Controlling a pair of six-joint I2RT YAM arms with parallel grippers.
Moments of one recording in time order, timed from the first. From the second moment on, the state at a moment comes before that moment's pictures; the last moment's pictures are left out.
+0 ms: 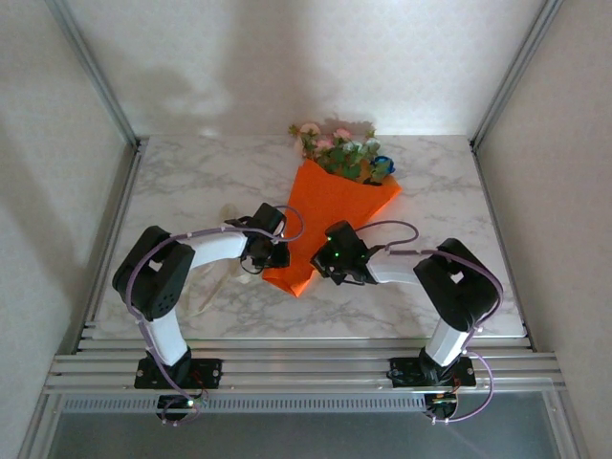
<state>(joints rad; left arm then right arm) -0.55 1.80 1.01 -0.40 0.21 -0.58 0.74 1.71 0.77 0.07 -0.19 1.41</state>
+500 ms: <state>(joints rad) -0.55 1.82 1.01 -0.34 0.31 -0.63 0.73 1.61 0.77 -0.10 -0.18 1.29</state>
